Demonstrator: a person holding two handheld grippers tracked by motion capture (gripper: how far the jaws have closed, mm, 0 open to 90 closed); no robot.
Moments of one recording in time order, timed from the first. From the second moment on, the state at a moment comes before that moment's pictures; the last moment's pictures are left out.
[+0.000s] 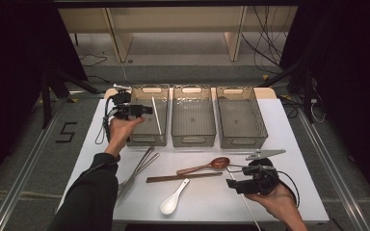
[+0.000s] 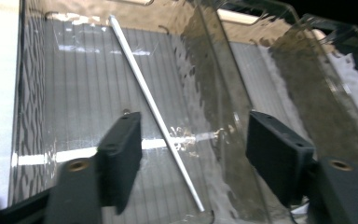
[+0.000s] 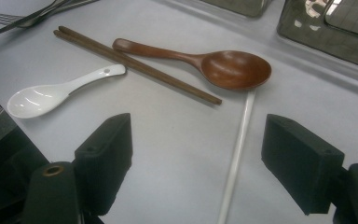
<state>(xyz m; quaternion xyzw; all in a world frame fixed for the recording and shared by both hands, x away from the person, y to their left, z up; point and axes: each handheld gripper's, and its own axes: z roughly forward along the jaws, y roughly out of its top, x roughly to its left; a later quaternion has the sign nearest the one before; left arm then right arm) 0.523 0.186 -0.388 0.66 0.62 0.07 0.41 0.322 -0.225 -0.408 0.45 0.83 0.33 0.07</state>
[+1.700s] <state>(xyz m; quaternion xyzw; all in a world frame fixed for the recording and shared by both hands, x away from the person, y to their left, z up) 0.368 0.190 -0.427 0.72 0.49 0.07 0.49 0.328 -0.222 -0.446 0.45 0.88 0.13 0.04</state>
